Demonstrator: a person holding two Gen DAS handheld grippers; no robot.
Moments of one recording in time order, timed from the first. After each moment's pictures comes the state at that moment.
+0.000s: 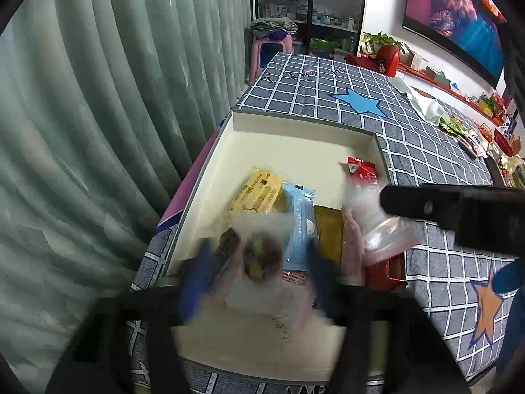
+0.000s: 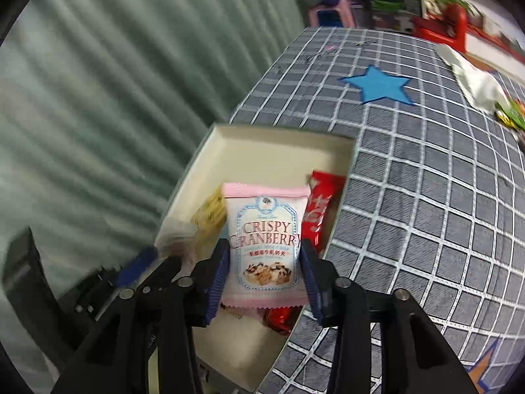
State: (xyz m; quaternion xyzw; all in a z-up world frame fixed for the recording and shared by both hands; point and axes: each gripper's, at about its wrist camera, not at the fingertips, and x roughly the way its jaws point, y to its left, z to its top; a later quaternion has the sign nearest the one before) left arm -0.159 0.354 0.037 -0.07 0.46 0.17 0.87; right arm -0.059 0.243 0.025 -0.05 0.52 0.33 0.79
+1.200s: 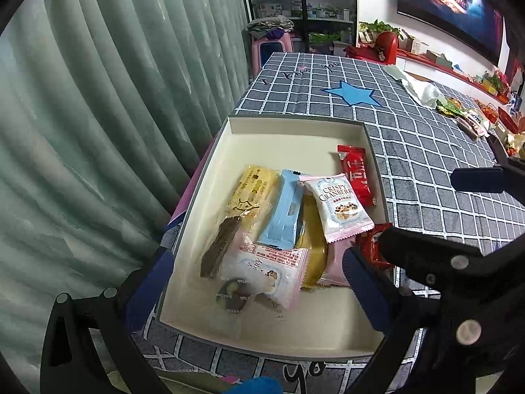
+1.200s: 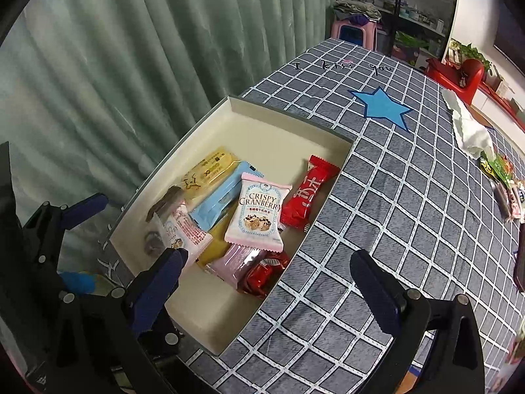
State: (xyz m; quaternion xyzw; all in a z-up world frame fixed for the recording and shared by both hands) left arm -0.168 0.323 0.050 -0.02 0.47 0.18 0.86; right arm -0.091 0.235 0.037 -0.15 0.49 0.33 0.79
